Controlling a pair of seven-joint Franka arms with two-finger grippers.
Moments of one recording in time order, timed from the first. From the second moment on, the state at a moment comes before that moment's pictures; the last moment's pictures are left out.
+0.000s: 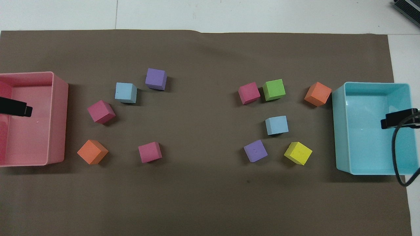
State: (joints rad) left arm -0.10 -0.03 0.05 -1.47 -0.02 1.48 0.14; right arm 0.06 -0.09 -0.12 -1.60 -0.01 1.48 -0.01
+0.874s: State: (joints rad) left arm -0.10 -0.01 0.05 -1.45 -0.02 1.41 0.14; right arm 0.06 -0.09 -0.12 -1.61 -0.01 1.48 -0.01
